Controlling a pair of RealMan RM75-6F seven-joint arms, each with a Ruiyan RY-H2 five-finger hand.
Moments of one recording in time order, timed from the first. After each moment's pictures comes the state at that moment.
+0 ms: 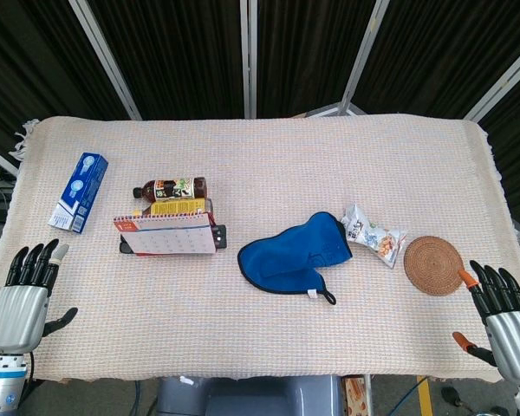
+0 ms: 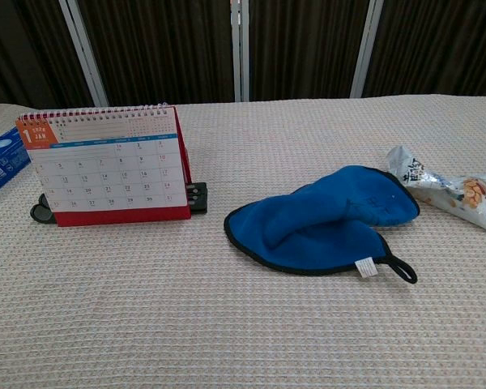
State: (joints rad) left arm -0.05 -1.17 -0.02 -1.94 1.57 1.54 0.46; right arm -0.01 -1.02 -0.01 -1.64 -1.74 1.66 -0.02
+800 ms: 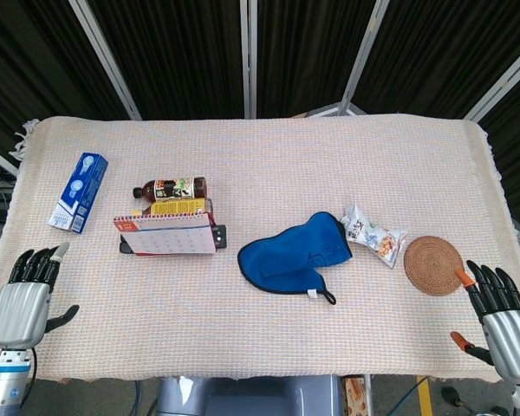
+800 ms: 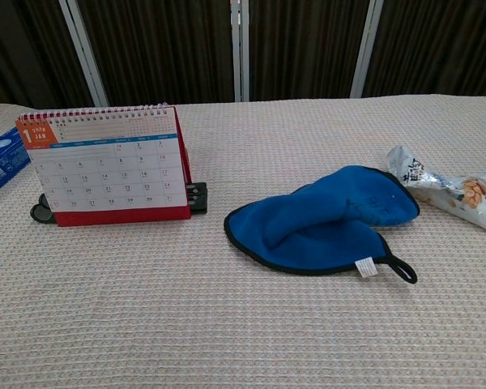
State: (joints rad) left arm -0.07 -1.19 -0.05 -1.94 1.51 1.52 0.47; right arm -0.01 -1.03 -0.01 -1.64 -1.74 1.64 -0.03
